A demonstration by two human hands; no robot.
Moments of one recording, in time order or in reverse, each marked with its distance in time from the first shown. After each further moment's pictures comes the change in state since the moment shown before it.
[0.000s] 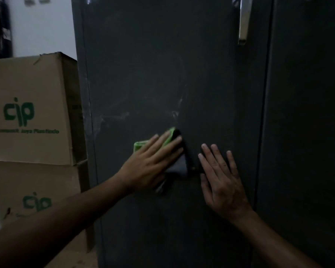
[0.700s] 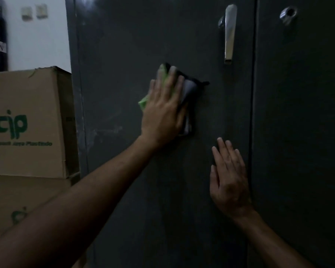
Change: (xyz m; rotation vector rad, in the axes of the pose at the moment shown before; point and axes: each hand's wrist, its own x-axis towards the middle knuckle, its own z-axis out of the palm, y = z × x) left_hand 0.158 -0.038 -0.047 -0.070 0.230 -0.481; right_hand 0.028 0.023 -0.018 0.024 0.158 0.193
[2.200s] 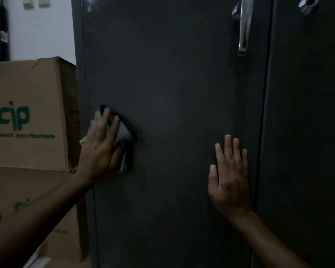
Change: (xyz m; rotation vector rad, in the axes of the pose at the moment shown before) left_hand -0.162 -0.128 -0.026 0.078 -0.064 -0.069; right_hand -0.005 -0.018 0.008 -0.017 -0.054 0.093
